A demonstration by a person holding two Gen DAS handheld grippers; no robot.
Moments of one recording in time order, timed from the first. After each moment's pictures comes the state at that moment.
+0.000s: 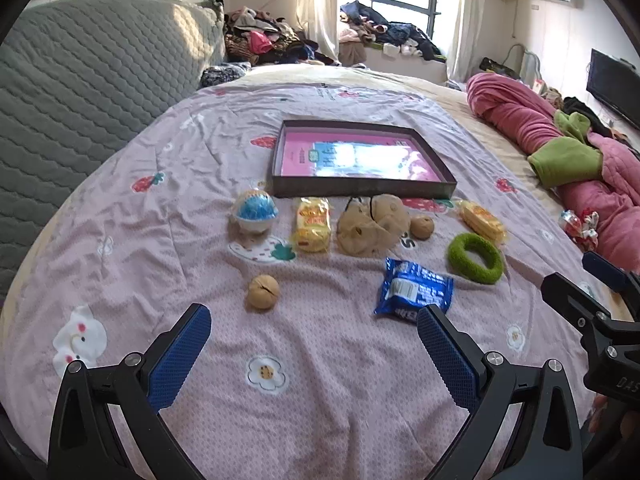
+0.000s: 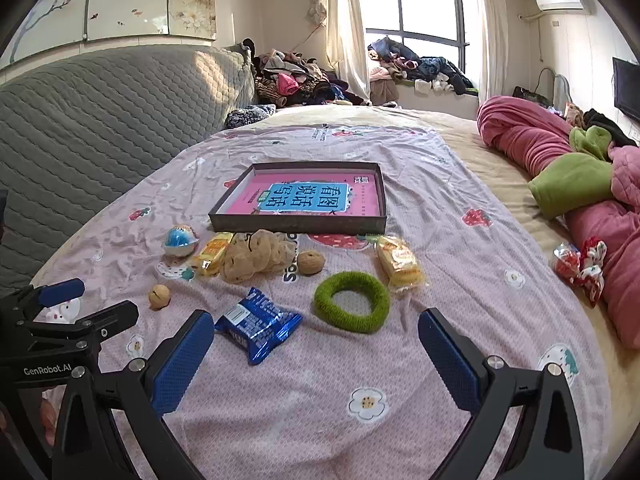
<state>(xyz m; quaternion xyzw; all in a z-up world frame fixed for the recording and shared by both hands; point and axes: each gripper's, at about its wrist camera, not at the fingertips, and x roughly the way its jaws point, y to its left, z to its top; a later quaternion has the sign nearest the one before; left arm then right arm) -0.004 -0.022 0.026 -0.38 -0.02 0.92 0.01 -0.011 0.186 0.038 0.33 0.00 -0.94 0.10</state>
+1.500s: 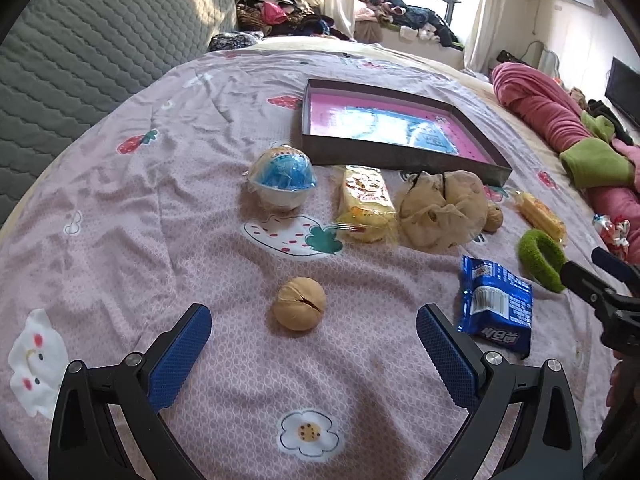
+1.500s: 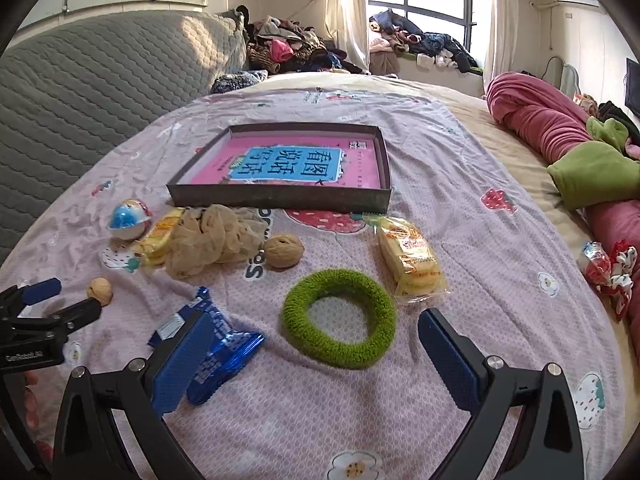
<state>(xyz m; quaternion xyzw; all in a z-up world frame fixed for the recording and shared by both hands) -0.070 -0.064 -0.044 -0.42 -0.05 0.91 0.00 -0.090 0.184 -0.024 0.39 0.03 -0.92 0.08</state>
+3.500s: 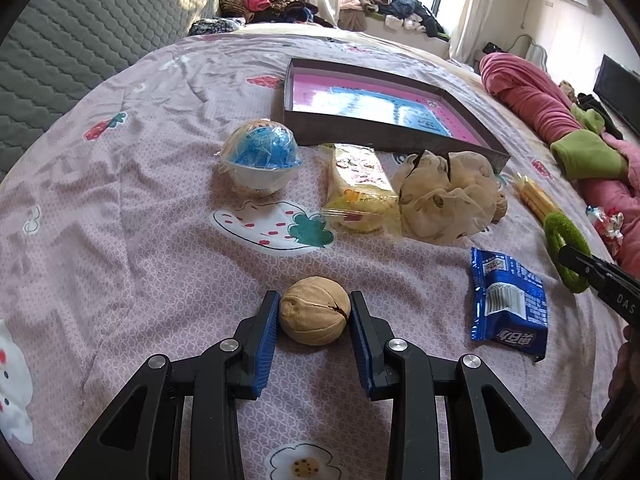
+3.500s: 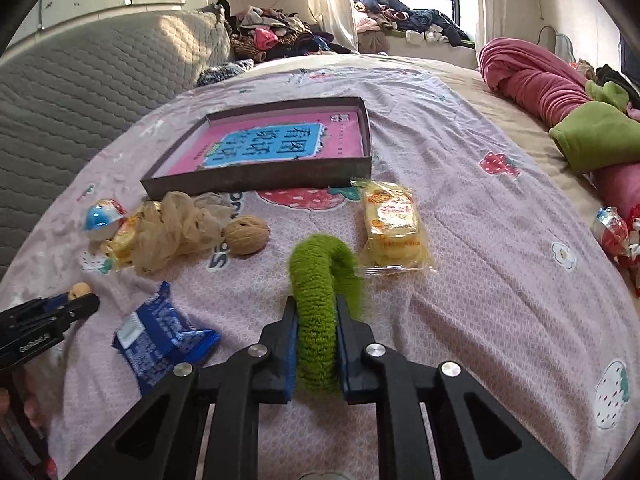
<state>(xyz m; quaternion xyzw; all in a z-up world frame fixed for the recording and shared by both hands) -0.088 -0.062 -0.069 -0.44 -0.06 0.90 0.04 -0.103 0.209 -0.043 0.41 -0.02 -0.91 0.09</state>
